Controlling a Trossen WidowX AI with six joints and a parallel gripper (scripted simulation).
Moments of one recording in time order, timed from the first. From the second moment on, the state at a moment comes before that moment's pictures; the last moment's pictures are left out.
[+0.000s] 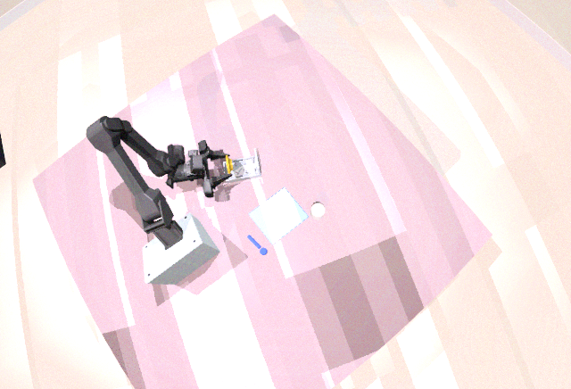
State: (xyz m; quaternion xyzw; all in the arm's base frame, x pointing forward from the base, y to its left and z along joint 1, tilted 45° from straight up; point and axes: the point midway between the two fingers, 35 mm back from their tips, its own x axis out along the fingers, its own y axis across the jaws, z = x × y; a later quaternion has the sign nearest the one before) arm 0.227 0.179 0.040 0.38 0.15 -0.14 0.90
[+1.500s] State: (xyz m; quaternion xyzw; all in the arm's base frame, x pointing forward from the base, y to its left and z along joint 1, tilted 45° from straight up) arm 0.230 0.187 0.027 0.38 0.15 -0.14 0.90
